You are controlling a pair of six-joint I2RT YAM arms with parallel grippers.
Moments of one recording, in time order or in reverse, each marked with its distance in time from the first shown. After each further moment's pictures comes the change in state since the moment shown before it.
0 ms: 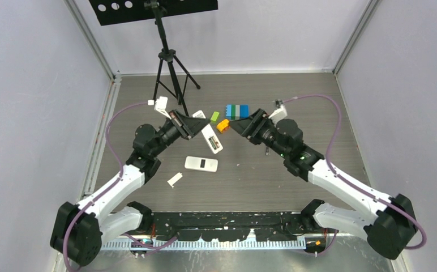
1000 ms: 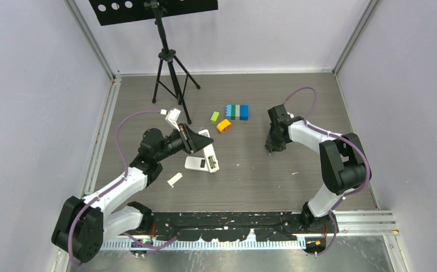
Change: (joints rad) left arm 0.000 0.016 -0.108 -0.098 0.161 0.132; right arm -0.373 0.610 0.258 -0.728 0.159 -0.440
